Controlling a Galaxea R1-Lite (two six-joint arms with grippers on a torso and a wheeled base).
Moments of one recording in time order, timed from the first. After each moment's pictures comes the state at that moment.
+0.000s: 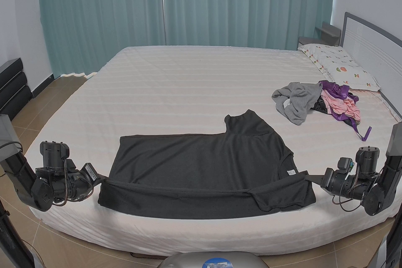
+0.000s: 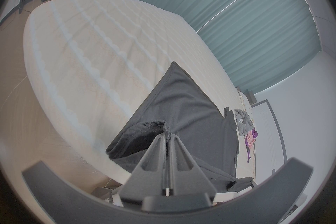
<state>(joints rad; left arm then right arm) 0.03 1.94 -0.40 -0.85 -0.24 -0.76 -0.01 2.09 -0.24 -1.34 0.54 0.55</state>
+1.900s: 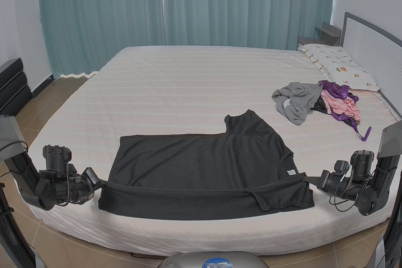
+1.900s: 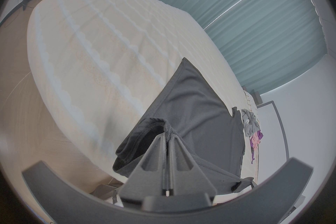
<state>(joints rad) 0.06 2.01 -0.41 -0.84 -0.25 -0.76 -0.03 2.21 -0.27 -1.42 0.52 0.54</state>
